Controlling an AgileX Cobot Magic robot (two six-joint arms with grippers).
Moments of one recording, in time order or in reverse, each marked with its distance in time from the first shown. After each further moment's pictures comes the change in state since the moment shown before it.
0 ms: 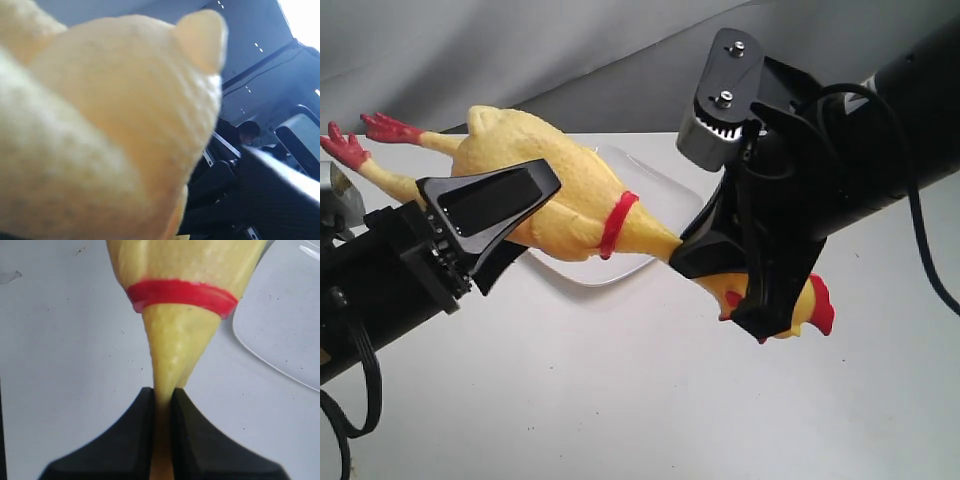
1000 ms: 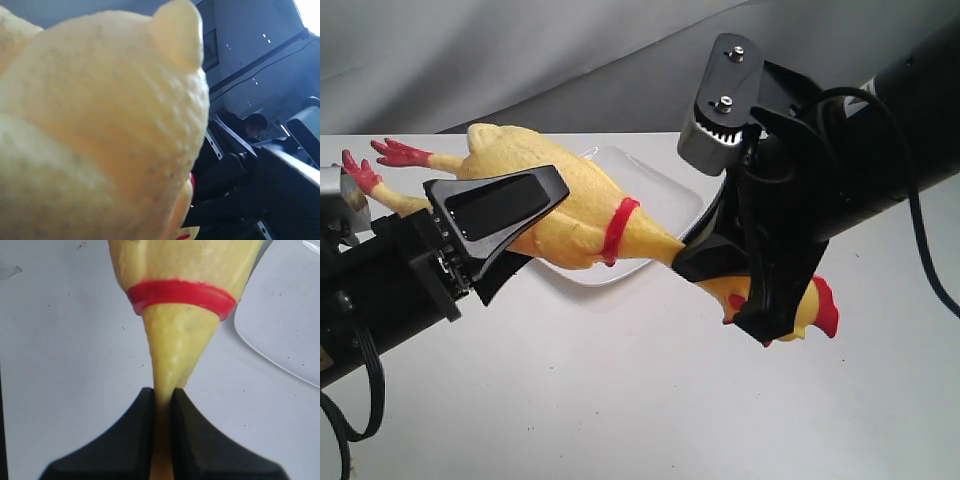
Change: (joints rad) left arm 0.004 0.000 0.000 0.031 0.041 -0.019; right arm 0.000 0.000 0.000 -0.009 0.007 0.004
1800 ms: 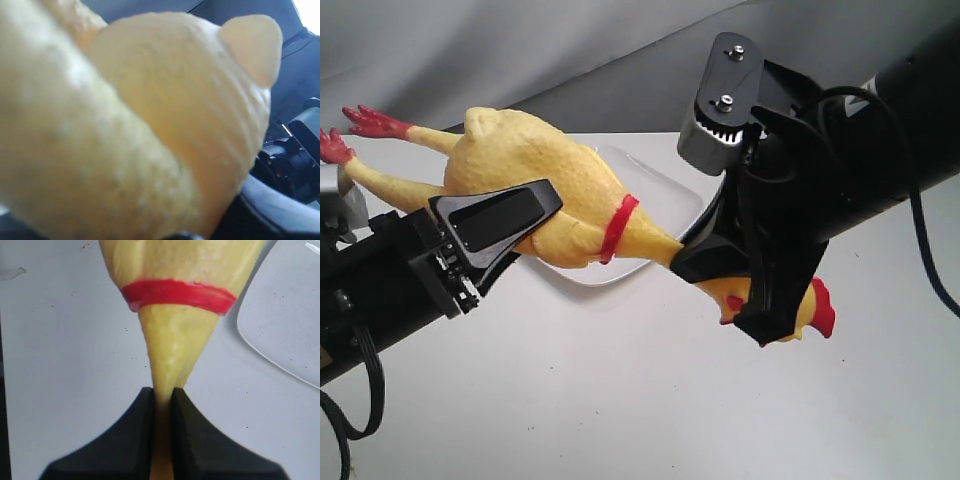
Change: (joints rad) left arm 0.000 0.000 -0.002 0.000 -0.011 0.019; right arm 0.000 0.000 0.000 0.002 0.004 0.000
